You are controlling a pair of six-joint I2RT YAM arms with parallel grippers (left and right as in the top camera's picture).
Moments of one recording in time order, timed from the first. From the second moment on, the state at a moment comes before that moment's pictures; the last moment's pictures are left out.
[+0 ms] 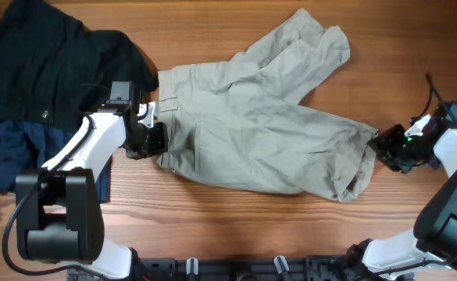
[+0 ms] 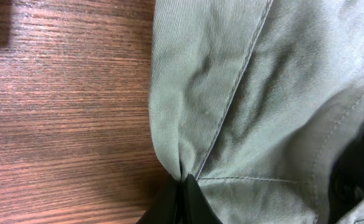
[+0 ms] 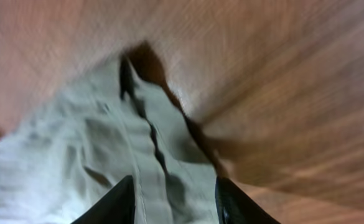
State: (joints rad) left arm -0.04 1.72 0.99 -0.75 0.31 -0.20; right arm -0.54 1.73 0.94 -0.69 -0.38 0.31
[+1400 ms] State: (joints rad) left arm -0.08 1.71 1.25 -1.01 0.32 -0.20; right arm -0.12 1.70 1.48 -0.98 -0.40 0.14
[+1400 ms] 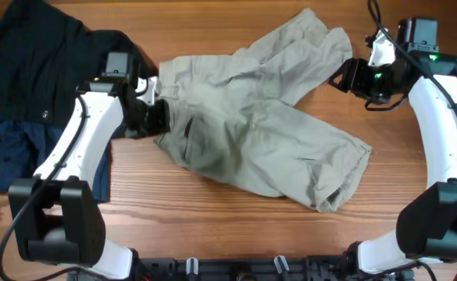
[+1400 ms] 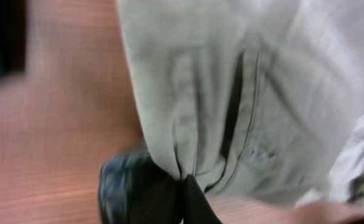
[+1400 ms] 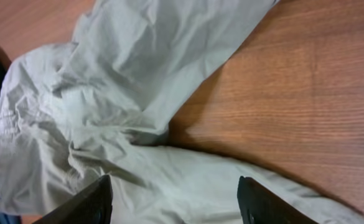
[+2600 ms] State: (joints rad) left arm -0.24 2.11 1.33 -0.12 0.00 -0.37; right arm 0.08 2.07 1.48 -0.42 -0.16 0.18
